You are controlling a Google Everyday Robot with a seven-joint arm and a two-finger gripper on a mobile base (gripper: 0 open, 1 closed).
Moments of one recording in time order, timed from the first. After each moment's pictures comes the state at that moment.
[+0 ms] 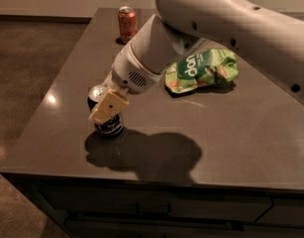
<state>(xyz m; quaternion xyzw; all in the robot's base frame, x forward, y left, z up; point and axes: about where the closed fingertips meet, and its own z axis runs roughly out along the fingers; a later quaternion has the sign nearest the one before) 0.470 0.100 0.909 -0.65 0.67 0.26 0.25</state>
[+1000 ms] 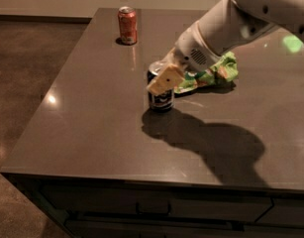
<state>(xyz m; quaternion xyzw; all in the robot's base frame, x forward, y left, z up) 0.541 -0.024 0.921 -0.56 0.75 0.22 0.28</state>
